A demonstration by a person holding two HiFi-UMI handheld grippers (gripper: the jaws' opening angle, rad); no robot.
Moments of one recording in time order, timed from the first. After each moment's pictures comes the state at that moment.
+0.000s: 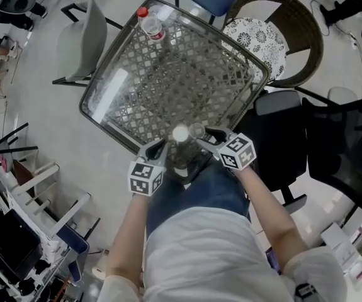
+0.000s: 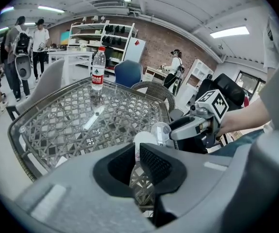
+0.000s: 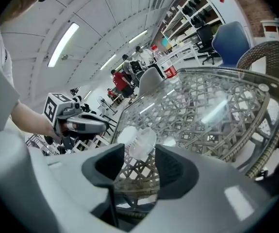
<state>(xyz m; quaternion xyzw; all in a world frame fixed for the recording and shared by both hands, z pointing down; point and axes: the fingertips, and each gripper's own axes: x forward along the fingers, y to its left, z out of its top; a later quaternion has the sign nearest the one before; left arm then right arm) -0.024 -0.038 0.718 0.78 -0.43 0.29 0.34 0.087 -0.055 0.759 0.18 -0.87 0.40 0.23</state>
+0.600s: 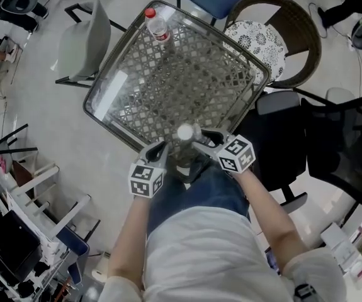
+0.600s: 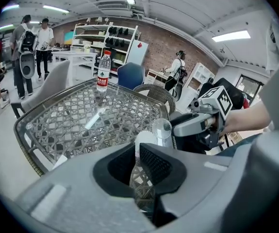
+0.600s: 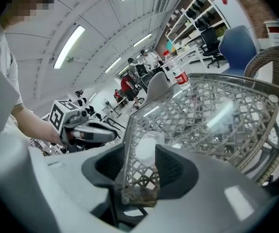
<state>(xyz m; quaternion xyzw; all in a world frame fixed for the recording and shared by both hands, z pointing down) -0.042 -0.025 0.706 0.78 -0.44 0.27 0.35 0.056 -0.047 0.721 0.16 -0.88 0.39 0.21</state>
